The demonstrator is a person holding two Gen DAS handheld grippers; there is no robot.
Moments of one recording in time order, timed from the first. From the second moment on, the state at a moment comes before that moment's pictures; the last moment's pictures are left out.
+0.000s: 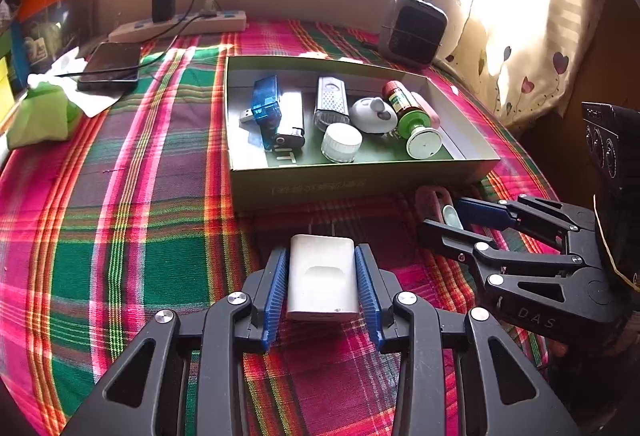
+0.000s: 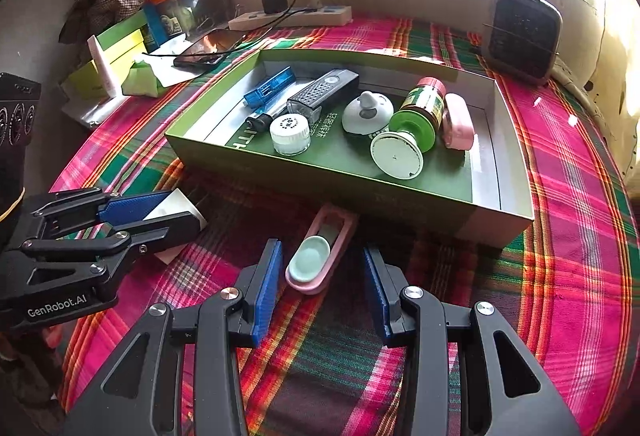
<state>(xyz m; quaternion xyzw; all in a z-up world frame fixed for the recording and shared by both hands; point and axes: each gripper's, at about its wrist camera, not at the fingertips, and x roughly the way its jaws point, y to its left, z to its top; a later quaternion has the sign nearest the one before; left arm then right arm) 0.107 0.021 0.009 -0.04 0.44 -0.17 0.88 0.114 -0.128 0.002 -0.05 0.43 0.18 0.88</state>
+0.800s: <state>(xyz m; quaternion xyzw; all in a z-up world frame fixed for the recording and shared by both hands) 0.104 0.017 0.008 -0.02 0.43 -0.16 0.89 0.114 -0.132 0.001 -0.04 0.42 0.15 0.89</state>
